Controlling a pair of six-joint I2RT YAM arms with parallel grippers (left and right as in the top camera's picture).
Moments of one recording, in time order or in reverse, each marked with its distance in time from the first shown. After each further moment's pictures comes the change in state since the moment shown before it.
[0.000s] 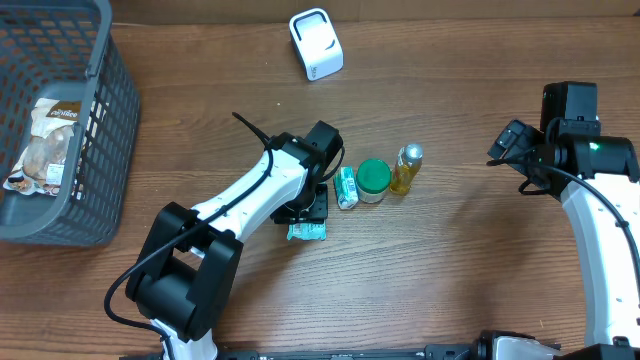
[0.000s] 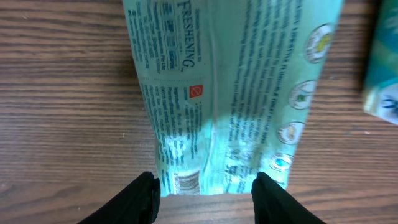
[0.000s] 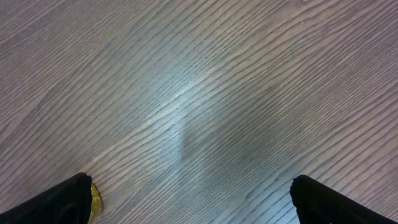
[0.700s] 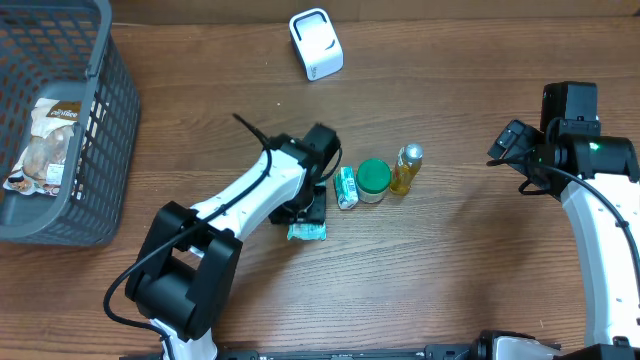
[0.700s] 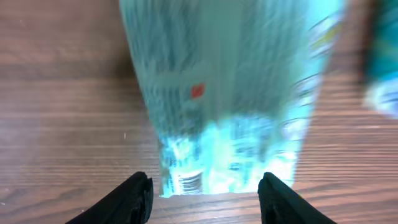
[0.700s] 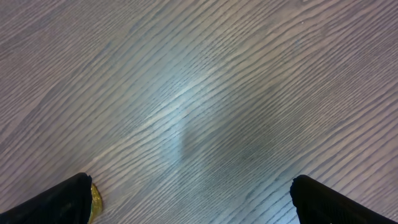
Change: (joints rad) left arm 0.009 0.000 0.005 -0.006 0.011 0.037; right arm 0.000 0.000 0.000 0.000 0.000 0.000
